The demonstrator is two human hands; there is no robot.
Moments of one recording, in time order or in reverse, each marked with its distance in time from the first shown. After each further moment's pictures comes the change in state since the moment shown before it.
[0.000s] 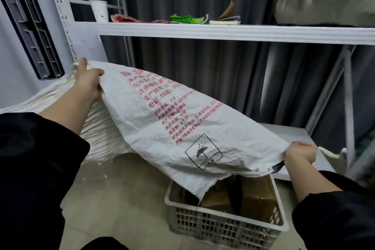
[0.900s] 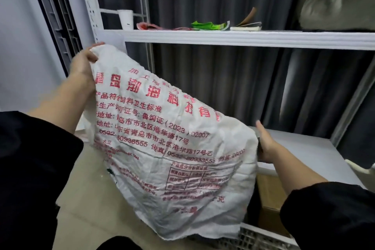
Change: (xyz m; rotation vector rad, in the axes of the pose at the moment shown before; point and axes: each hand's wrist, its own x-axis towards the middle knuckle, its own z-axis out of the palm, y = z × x) left_hand 0.008 0.056 -0.053 -0.236 -0.059 0.026; right_hand -0.082 -0.064 0.064 0.302 -1.021 0.006
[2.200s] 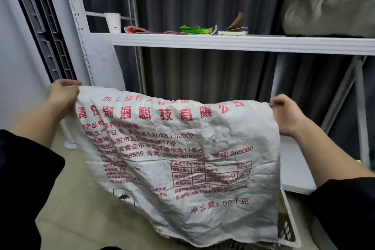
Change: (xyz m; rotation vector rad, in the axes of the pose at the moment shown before) left_hand 0.017 -0.040 -0.049 0.805 0.244 0.114; right_hand -0.057 -0.086 -0.052 0.119 -0.226 -0.298
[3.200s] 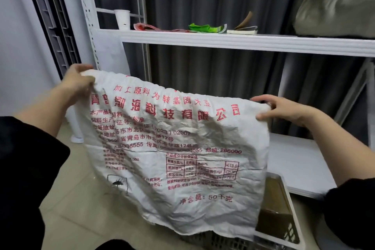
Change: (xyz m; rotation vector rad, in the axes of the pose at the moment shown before) left_hand 0.011 0.017 -0.005 0.094 -0.140 0.061; right_hand 0.013 -0.019 0.008 -0.998 -0.058 -0.196
